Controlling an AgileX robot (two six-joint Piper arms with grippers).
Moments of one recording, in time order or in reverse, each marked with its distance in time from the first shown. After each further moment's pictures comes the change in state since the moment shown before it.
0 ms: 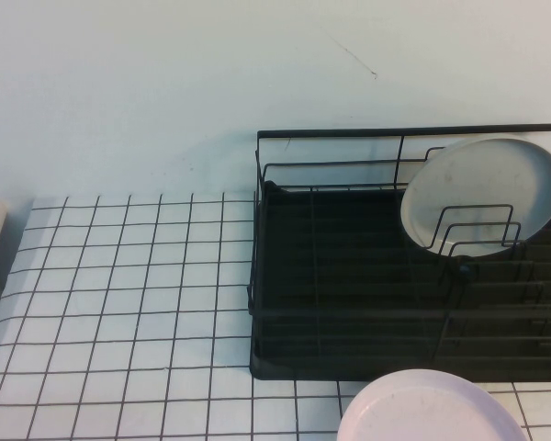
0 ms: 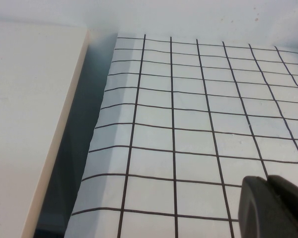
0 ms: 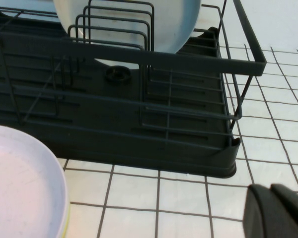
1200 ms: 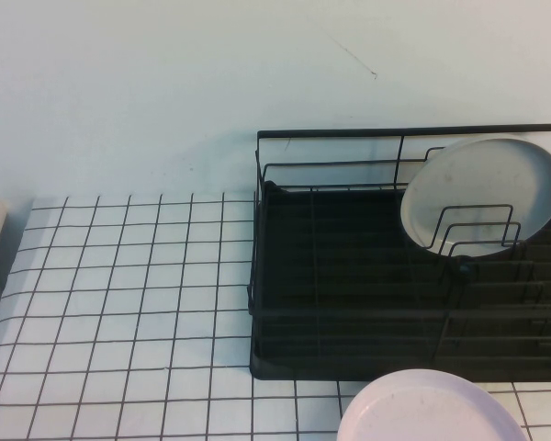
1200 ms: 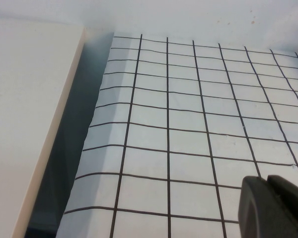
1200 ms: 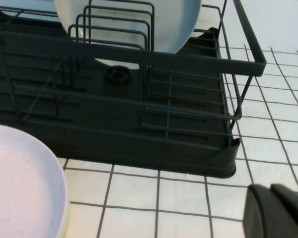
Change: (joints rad) right arm 0.000 0.000 0.000 0.000 0.000 -0.003; left arm 0.000 0.000 0.000 -0.028 0.000 0.000
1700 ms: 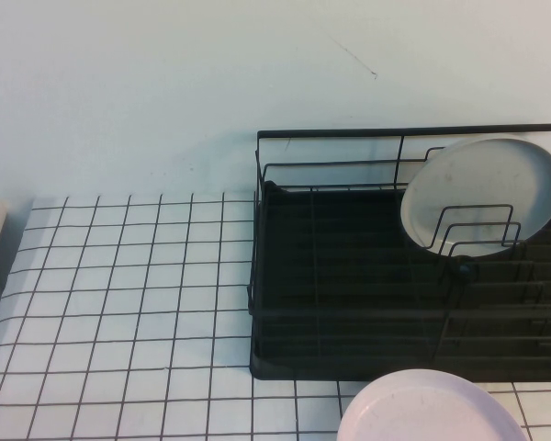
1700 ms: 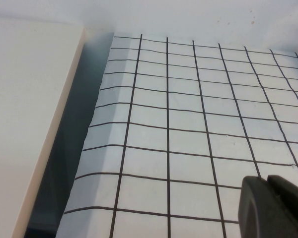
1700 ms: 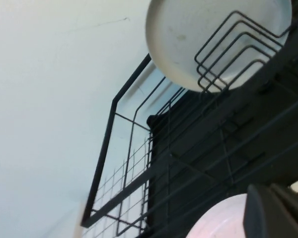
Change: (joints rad) right arm 0.000 0.000 0.008 0.801 -0.024 0.287; left arm 0.000 0.000 0.000 0.000 0.000 0.000
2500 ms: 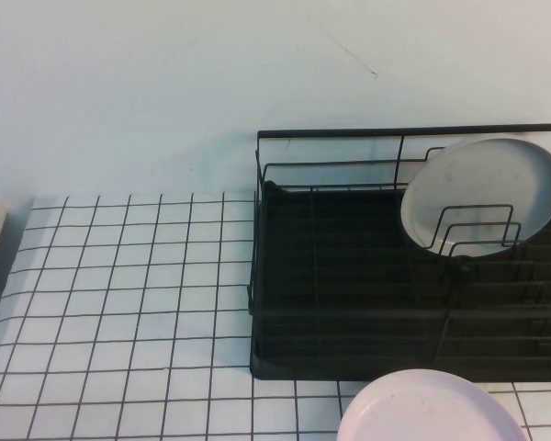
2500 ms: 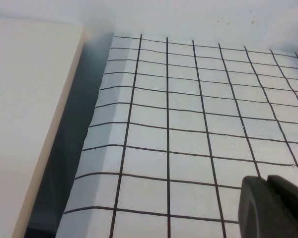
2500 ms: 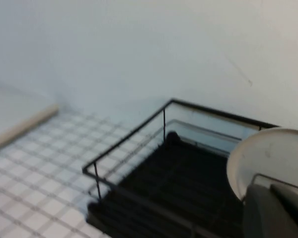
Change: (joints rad) right arm 0.000 0.398 -0.652 -0.053 0.320 -0.869; left arm 0.000 0.000 0.000 -0.001 0.000 0.000
